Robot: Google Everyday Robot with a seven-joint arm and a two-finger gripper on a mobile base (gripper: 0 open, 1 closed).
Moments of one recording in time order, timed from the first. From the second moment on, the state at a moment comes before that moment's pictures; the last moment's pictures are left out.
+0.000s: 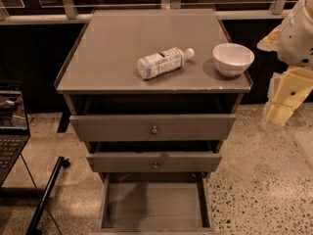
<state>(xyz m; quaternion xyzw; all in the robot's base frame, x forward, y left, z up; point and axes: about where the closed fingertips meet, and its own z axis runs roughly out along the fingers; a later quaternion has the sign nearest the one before) 0.438 -0.217 0.976 -0.60 0.78 -0.03 0.16</state>
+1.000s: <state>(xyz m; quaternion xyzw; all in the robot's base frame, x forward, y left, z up) 0.479 -0.207 0.982 -0.68 0.71 -0.02 0.18</state>
